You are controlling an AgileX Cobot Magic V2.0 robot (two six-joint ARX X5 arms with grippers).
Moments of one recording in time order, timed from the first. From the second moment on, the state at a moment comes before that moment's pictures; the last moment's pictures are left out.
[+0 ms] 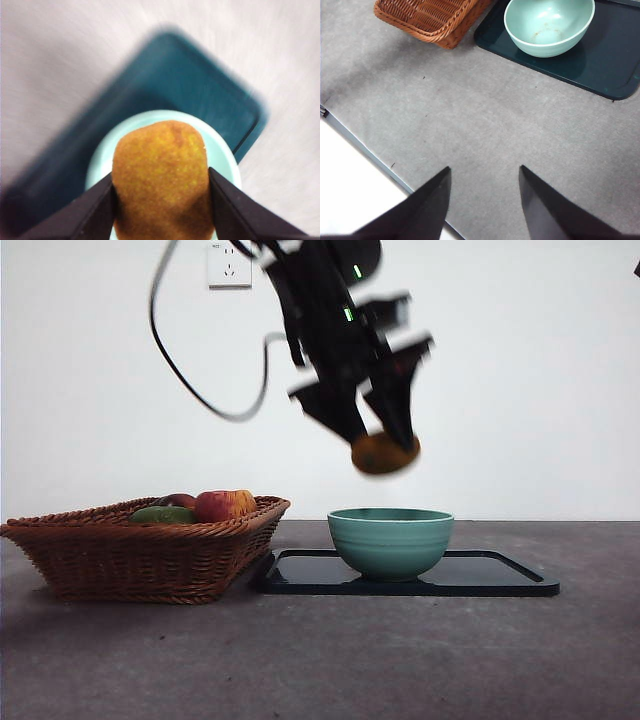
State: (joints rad) left arm -0.67 2.13 2.06 -0.86 0.18 0.12; right arm 0.50 0.62 0.79 -0.91 -0.29 0.15
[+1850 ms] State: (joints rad) left arm -0.35 1.48 1.03 -0.42 0.07 -0.21; right arm 0.50 0.61 0.79 -0.89 -0.28 0.14
